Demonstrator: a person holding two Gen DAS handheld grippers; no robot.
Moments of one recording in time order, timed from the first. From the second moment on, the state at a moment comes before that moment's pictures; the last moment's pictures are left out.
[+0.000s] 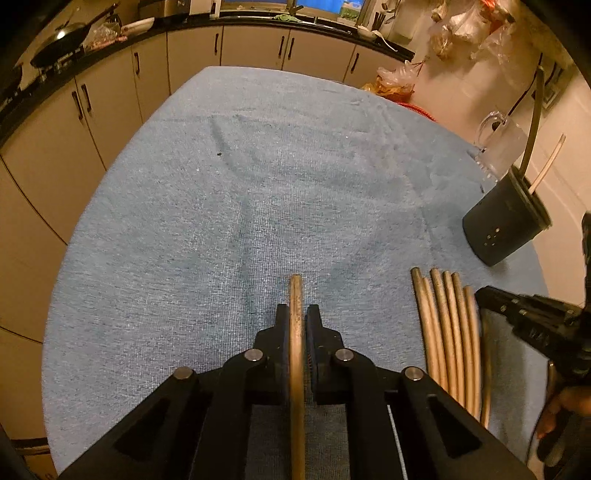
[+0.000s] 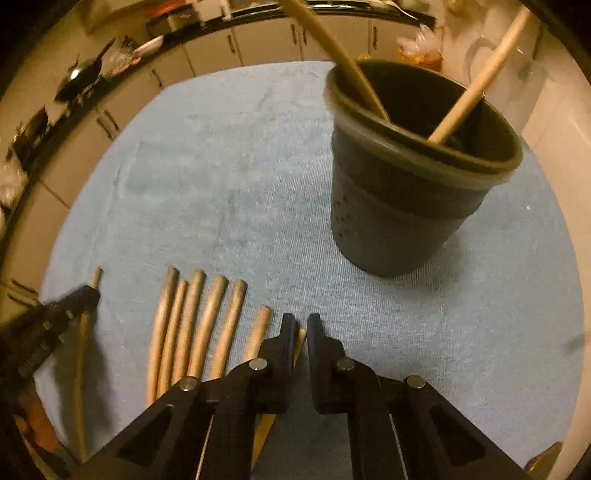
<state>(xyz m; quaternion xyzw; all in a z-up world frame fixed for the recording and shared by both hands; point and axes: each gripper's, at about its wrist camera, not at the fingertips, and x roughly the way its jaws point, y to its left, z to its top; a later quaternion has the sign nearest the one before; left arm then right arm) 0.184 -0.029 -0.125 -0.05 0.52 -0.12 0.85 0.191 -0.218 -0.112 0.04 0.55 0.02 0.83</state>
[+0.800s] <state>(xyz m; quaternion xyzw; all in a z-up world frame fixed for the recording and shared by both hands) 0.146 -0.016 -0.053 -0.10 0.46 -0.14 0.87 0.115 -0.257 -0.014 0.12 0.41 0.12 0.89</state>
